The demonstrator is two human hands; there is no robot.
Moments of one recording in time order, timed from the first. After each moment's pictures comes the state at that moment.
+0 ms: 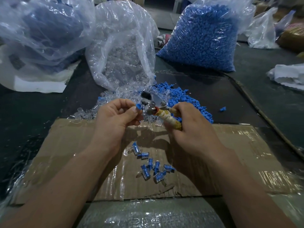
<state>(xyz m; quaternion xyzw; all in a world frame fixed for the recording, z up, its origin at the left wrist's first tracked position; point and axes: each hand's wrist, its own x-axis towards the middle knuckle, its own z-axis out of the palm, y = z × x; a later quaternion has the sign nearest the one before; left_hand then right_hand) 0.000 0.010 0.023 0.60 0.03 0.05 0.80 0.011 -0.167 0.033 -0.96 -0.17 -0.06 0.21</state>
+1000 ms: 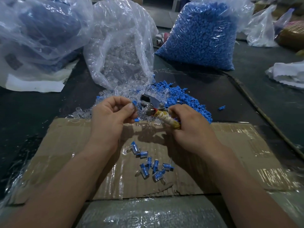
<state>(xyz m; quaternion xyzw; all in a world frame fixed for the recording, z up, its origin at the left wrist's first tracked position) 0.001 0.011 0.024 0.64 0.08 0.10 0.76 0.017 -0.170 0.029 -0.96 -0.17 -0.03 0.21</state>
